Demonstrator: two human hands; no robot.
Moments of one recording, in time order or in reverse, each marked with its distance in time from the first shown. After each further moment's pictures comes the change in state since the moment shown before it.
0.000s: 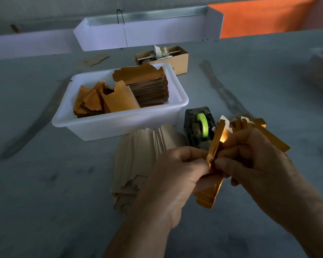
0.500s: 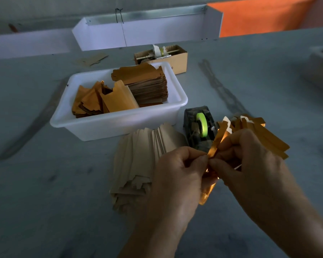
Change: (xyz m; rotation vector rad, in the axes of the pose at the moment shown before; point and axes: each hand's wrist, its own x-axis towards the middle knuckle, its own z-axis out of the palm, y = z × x) left_hand -0.002 -0.010 0.008 0.111 0.125 0.172; right_hand -0.003 -0.009 0.013 -0.332 0.140 -0.009
